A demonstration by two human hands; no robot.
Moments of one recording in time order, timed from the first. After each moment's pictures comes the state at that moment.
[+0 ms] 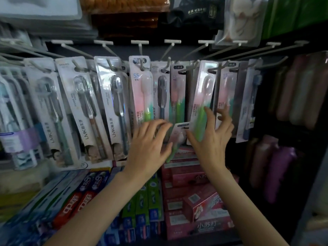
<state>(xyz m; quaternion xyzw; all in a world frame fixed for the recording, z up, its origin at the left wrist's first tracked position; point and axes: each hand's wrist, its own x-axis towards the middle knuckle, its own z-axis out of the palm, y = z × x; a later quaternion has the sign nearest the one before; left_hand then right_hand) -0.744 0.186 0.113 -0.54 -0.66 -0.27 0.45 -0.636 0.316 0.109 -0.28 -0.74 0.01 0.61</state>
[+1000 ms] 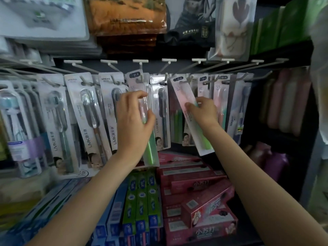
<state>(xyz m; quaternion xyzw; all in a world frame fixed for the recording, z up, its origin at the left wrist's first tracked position) -0.731 0.172 0.185 -0.45 -0.60 -0.52 0.42 -0.647 0.324 0.213 -0.25 -0.75 0.36 0.49</state>
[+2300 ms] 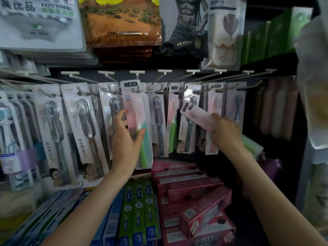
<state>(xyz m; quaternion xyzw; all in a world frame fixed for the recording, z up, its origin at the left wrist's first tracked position) -0.755 0.175 0.160 -0.42 -0.64 -0.58 0.28 -0.593 0.350 0.189 -0.41 -0.84 -0.01 0.35</state>
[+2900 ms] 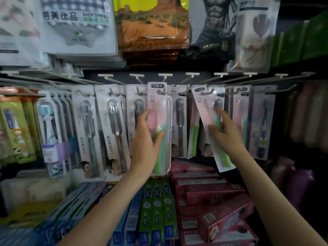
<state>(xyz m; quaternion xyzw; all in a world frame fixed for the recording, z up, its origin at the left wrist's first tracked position) -0.750 0.156 0.161 -0.43 -0.65 -0.56 0.27 -0.627 0.319 0.184 -0.18 -0.79 0.32 0.49</state>
